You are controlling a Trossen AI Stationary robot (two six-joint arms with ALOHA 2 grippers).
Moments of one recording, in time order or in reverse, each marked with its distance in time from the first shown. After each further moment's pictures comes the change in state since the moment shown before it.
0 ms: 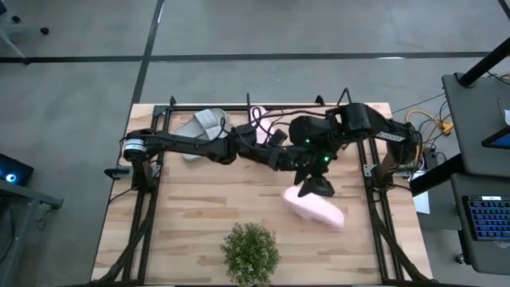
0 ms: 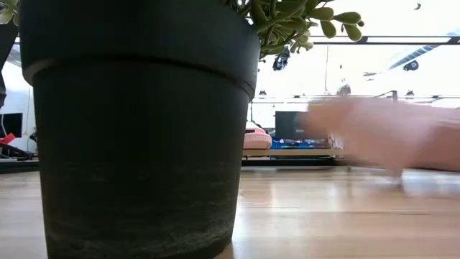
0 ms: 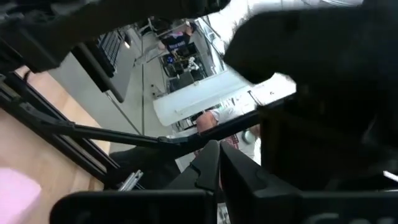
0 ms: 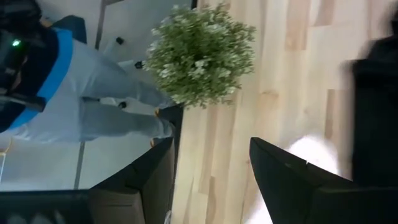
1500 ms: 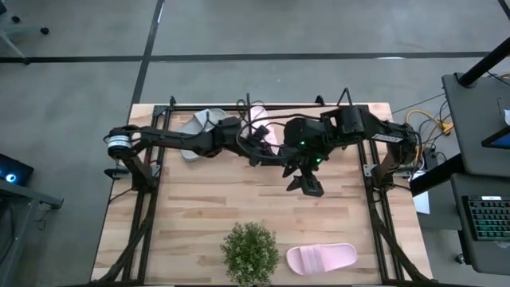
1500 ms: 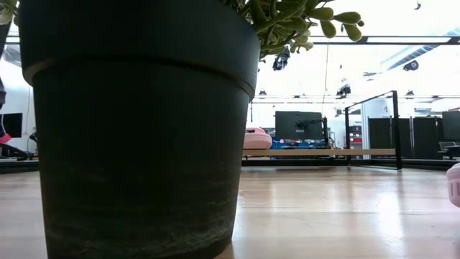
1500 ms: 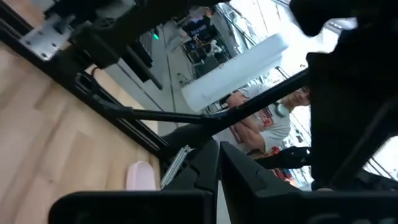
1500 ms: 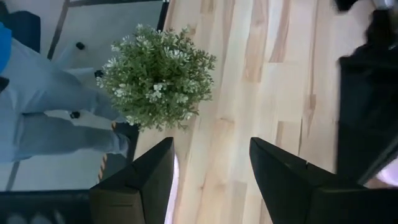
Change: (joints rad) left arm 0.102 -0.167 -0.284 -0.014 0.137 0.212; right arm 0.002 -0.003 -0.067 0.126 0.159 -0.116
